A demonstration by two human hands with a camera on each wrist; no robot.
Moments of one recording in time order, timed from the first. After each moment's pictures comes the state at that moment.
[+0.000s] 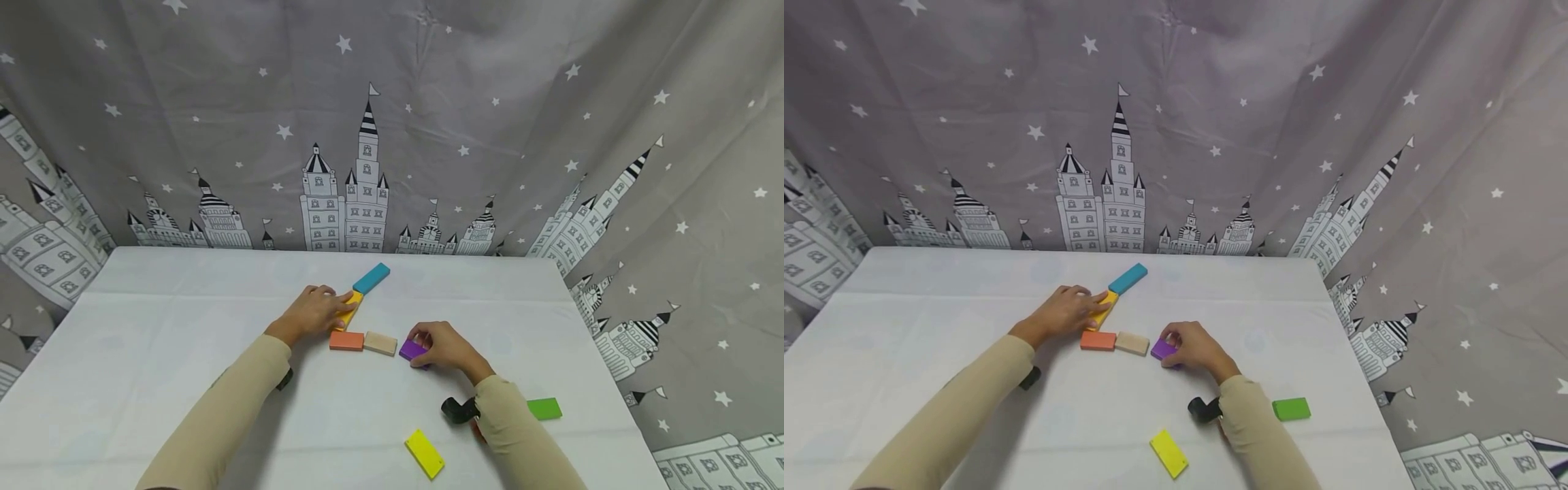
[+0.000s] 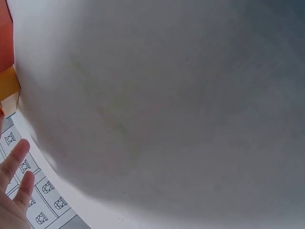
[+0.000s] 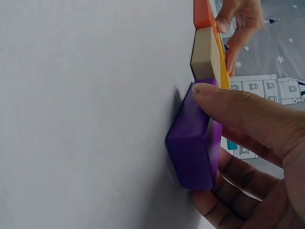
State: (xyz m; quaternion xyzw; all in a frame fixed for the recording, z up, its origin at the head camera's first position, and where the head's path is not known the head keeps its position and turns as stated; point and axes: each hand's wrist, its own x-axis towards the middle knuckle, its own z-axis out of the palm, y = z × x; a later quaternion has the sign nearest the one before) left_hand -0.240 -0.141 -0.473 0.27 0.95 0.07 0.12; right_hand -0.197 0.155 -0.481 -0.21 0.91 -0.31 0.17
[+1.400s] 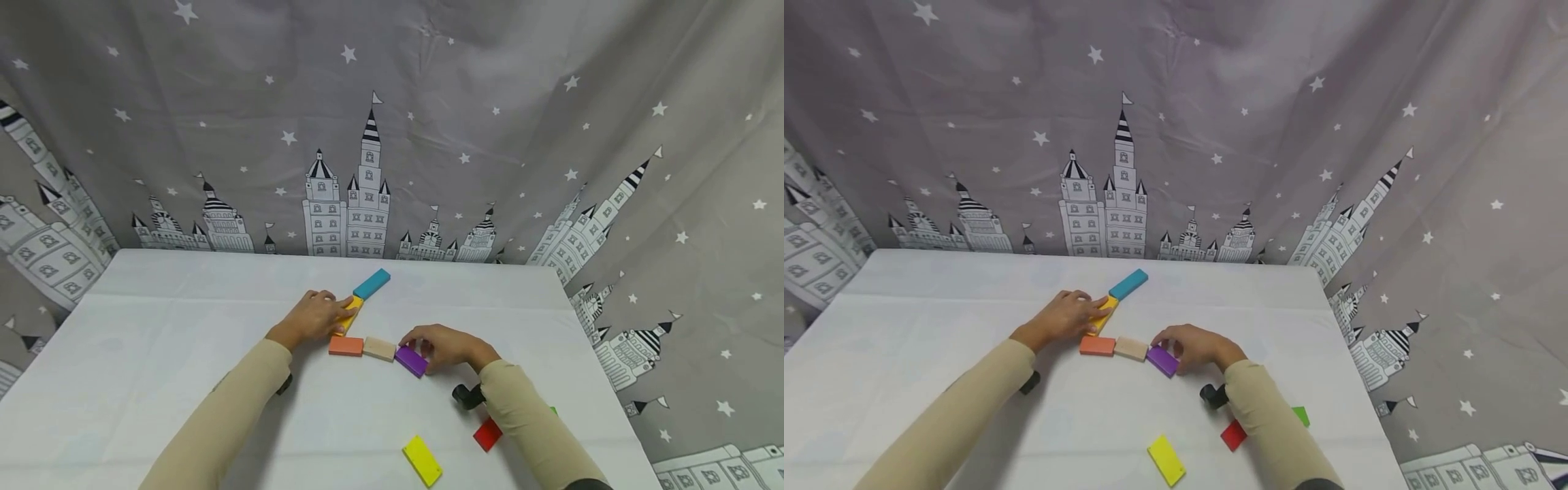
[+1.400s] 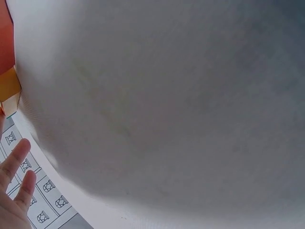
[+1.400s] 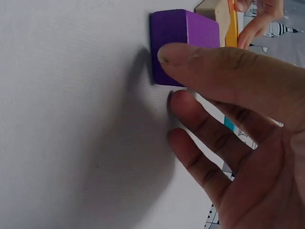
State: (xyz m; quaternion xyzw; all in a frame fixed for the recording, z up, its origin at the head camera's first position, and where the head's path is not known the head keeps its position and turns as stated) left_hand -0.239 -0.140 -0.477 0.27 0.95 0.05 0.11; right_hand -0.214 0.160 -0.459 -0.33 0.87 -0.24 0.29
